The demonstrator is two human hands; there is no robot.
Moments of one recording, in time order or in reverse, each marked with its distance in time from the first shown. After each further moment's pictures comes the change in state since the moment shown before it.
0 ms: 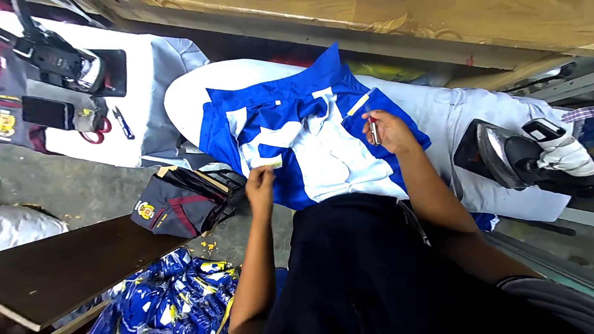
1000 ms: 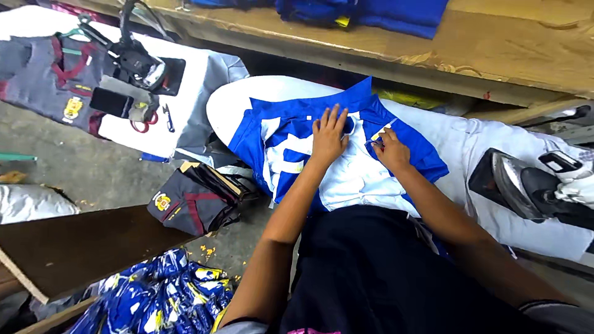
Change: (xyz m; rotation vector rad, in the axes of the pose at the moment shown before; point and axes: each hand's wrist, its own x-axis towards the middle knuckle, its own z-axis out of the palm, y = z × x) left_hand 0.087 0.075 0.121 0.778 -0.292 0.632; right_hand 0.026 0.046 0.006 -1.336 0.288 -0.321
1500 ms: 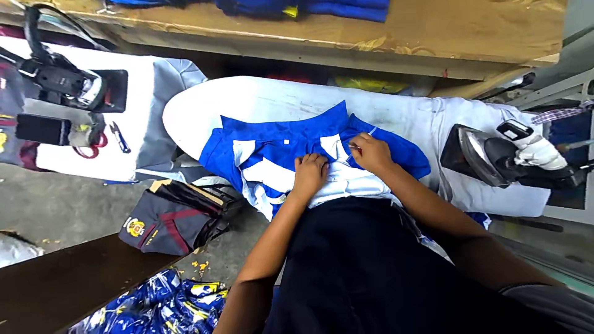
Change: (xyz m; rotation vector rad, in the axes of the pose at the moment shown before) left_hand -0.073 0.026 0.015 -0.124 -0.258 0.008; right_hand -0.051 -0.027 -0.038 0.090 0.063 -0.218
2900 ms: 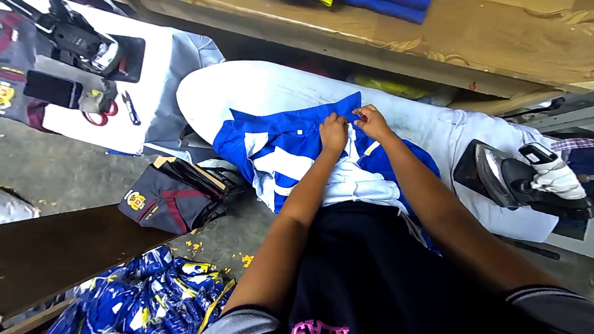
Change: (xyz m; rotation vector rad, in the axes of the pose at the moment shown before) left_hand 0.121 -0.009 0.022 -0.121 0.147 -0.276; right_hand 0.113 0.044 0.036 0.312 -0.143 0.107
